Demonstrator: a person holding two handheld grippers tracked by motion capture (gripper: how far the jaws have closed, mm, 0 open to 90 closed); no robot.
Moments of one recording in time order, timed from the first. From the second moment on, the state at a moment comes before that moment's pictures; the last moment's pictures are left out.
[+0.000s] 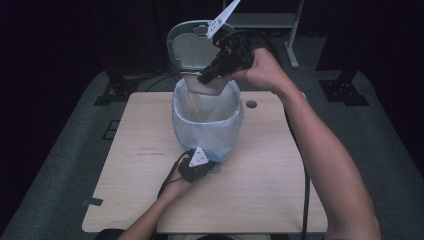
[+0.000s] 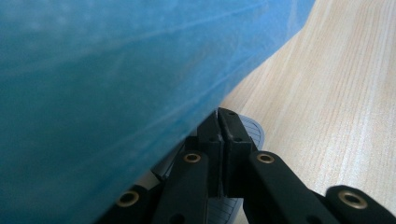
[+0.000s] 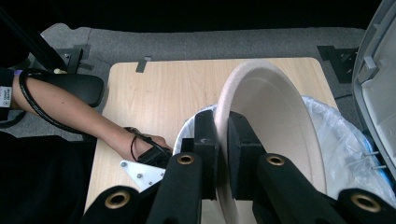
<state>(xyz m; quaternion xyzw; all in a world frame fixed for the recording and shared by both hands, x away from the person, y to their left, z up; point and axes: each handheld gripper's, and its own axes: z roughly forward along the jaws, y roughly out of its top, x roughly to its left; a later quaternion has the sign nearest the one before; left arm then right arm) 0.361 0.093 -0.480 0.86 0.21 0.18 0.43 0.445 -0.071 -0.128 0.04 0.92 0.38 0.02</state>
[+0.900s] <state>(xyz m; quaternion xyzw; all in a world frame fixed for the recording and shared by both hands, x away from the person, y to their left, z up) 0.361 0.093 -0.480 0.86 0.21 0.18 0.43 0.456 -0.077 -0.156 0.06 0.93 0.37 0.03</state>
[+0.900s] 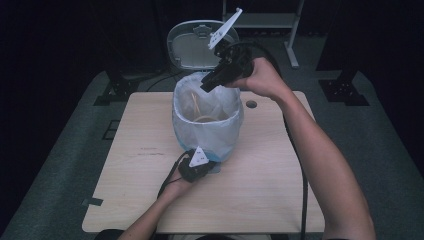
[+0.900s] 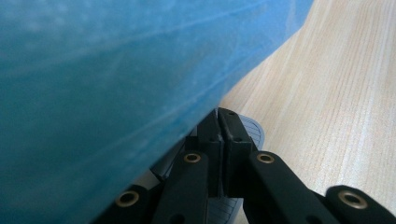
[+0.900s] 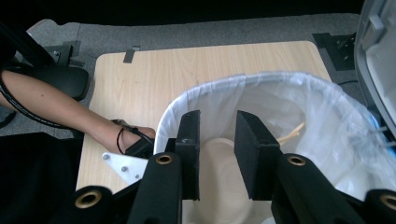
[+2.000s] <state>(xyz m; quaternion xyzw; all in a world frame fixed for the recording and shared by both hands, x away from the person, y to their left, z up) 0.361 0.093 -0.480 0.86 0.21 0.18 0.43 0.442 -0.165 -0.177 0.11 0.91 0.40 0.05</state>
